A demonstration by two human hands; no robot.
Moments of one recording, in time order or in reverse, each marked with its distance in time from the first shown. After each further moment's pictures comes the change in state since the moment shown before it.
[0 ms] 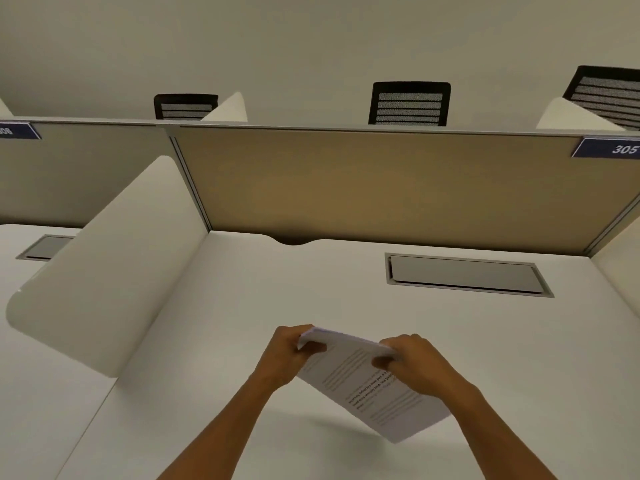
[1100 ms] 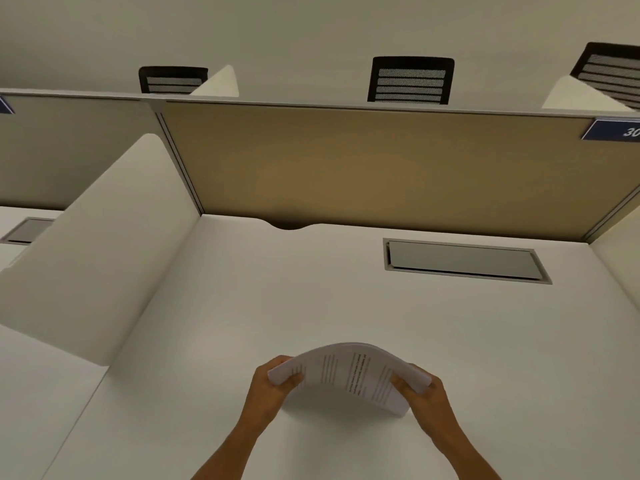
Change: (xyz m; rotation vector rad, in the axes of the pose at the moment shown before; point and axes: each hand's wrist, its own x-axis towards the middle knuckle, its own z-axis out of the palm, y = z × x) left_hand -0.054 -0.073 0.029 -0.247 0.201 -0.398; right_hand -0.040 0.044 0.084 0.921 0.350 0.257
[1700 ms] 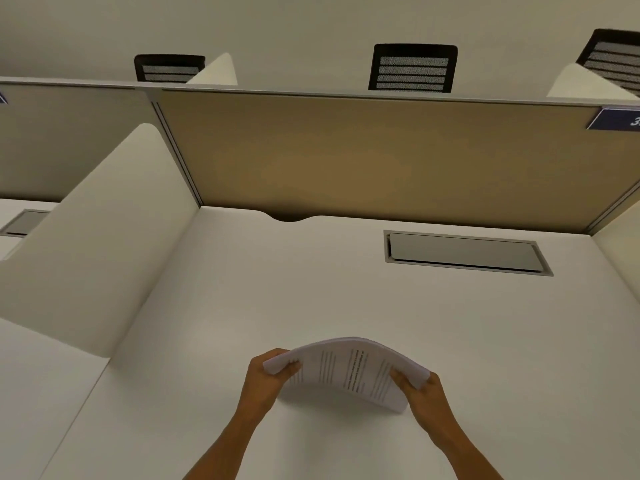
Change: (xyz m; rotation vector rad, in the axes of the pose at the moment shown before) left_hand 0.000 0.003 -0.005 -0.003 0.049 0.002; right_hand -0.004 0.005 0.007 0.004 0.037 0.058
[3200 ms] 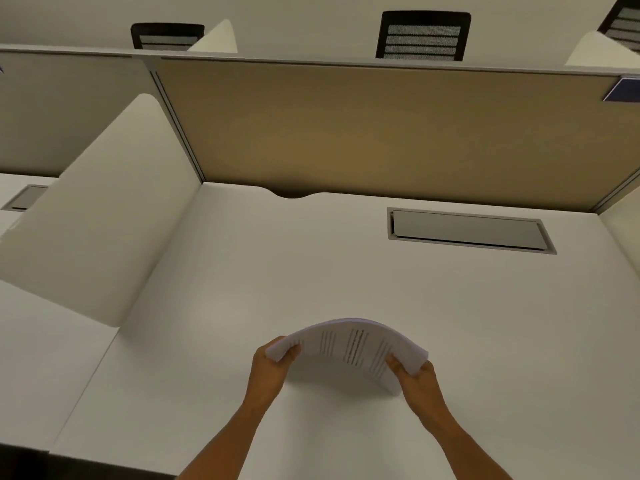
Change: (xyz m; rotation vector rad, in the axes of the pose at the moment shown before) left_hand -0.030 -0.017 0.009 -0.002 0.047 0.006; right_hand -0.017 0.029 0.011 -0.002 0.033 0.048
